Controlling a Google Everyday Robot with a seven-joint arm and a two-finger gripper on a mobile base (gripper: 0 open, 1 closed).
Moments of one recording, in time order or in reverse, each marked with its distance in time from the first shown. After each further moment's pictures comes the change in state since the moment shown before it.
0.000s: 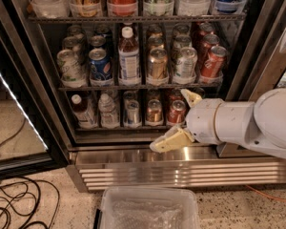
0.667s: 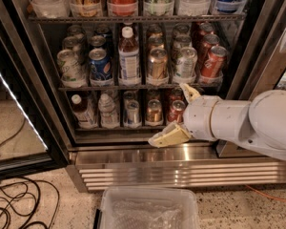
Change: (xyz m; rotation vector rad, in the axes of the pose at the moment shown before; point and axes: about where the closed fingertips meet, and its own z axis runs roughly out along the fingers) arm -0.010 -0.015 0.009 0.071 -0.037 -0.085
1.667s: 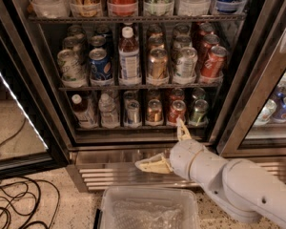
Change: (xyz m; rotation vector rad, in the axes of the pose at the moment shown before) arm 0.076 0.051 0.051 0.168 -0.113 0.195
